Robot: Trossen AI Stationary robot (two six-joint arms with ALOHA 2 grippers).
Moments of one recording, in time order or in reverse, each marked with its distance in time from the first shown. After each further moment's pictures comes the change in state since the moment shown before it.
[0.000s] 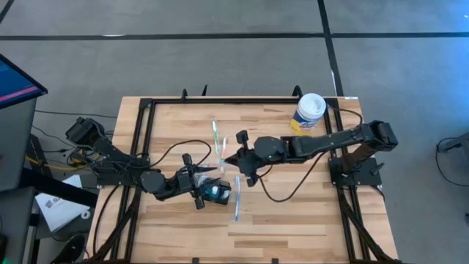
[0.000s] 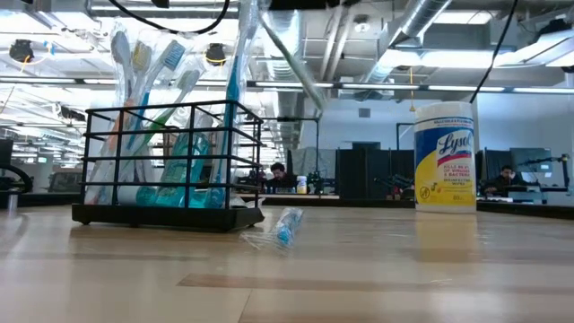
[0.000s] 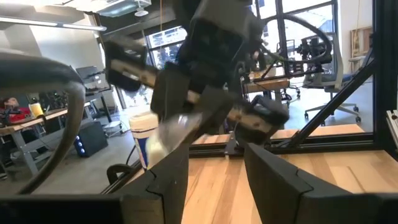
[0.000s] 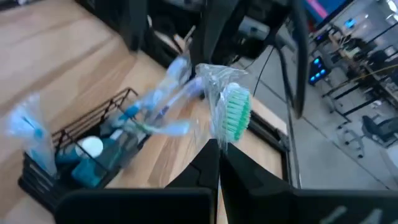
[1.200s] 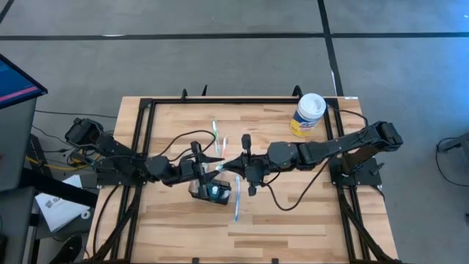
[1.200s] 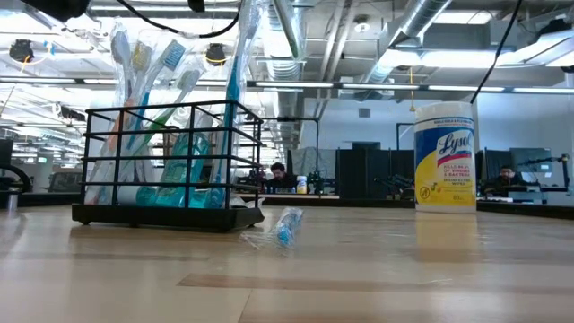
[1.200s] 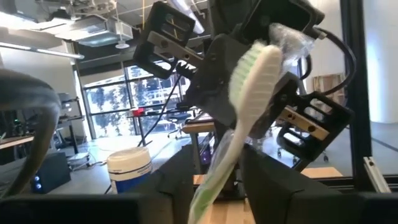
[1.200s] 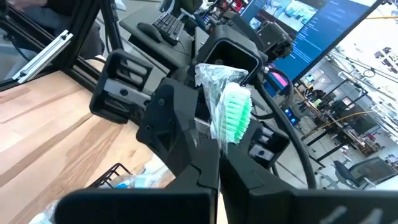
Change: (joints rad) left arm 0.194 0.000 0.000 0.128 0.342 -0.028; right arm 0.092 -0.041 0.000 0.208 0.040 -0.034
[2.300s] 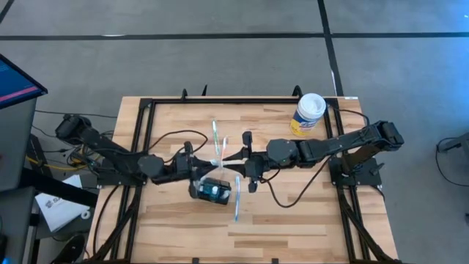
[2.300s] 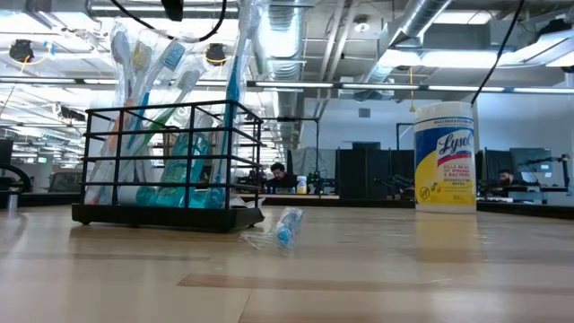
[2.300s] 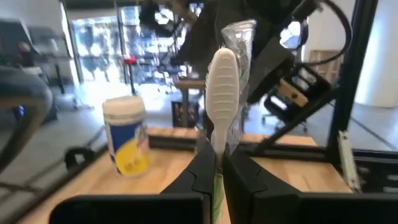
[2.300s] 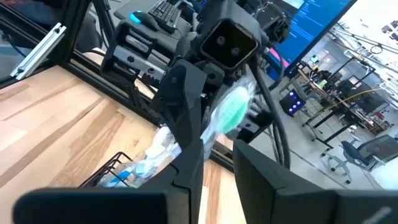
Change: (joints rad) left arm -0.050 -0.208 0.000 -0.441 -0.079 -0.257; right arm -0.020 -0.012 0.000 -0.057 0.007 0.071
